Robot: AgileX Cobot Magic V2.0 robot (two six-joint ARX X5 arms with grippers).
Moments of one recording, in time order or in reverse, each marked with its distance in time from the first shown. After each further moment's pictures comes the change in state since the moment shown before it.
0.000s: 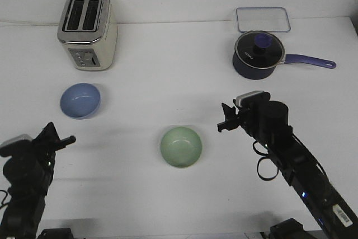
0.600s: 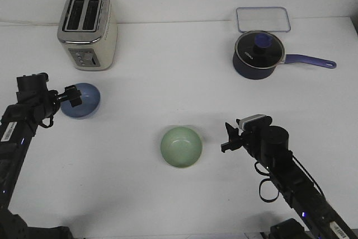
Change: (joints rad) left arm 0.101 0.843 0.616 -0.356 0.115 0.138; right arm -0.008 -0.117 -0.270 0.136 -0.001 0.013
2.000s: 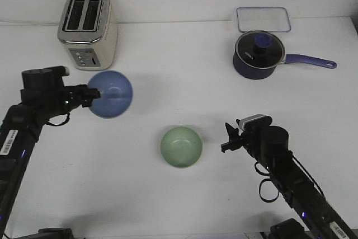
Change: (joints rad) left arm -0.166 -0.118 0.080 -0.076 0.404 0.054; right arm 0.000 0.000 0.000 -0.005 0.000 0.006
